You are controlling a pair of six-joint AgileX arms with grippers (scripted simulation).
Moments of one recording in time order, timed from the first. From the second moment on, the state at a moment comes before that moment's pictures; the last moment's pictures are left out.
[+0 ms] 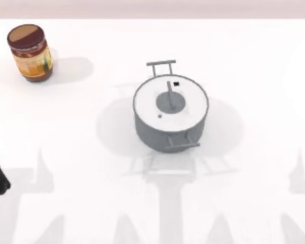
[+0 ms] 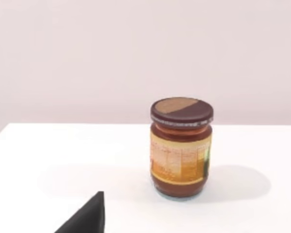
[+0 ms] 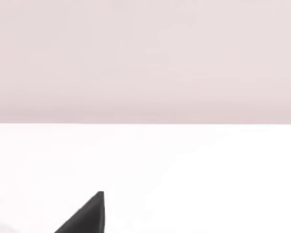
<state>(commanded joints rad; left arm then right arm) 0.00 0.00 0.00 0.00 0.00 0.00 0.00 0.00 0.00 0.00 0.00 0.00</state>
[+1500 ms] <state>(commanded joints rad) 0.22 1.74 0.94 0.62 0.81 0.17 0.00 0.00 0.00 0.00 0.00 0.00</state>
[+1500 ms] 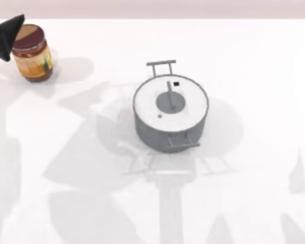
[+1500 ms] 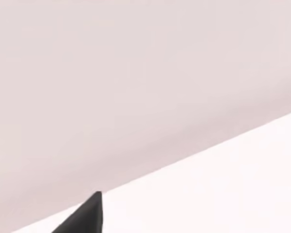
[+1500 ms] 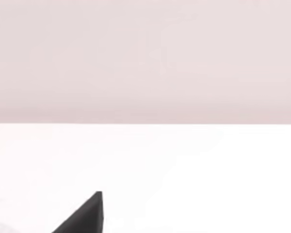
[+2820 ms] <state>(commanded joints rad) 0.29 2.49 1.36 0.88 1.13 0.23 0.00 0.00 0.00 0.00 0.00 0.00</state>
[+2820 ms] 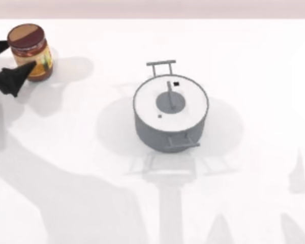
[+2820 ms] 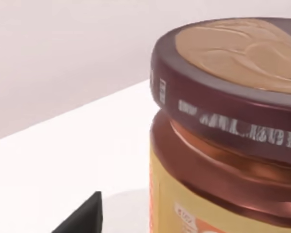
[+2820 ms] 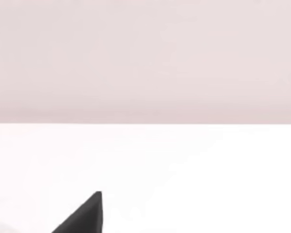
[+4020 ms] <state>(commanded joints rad) 0.22 2.55 1.46 0.88 1.06 0.19 0.00 0.00 0.00 0.00 0.00 0.00</state>
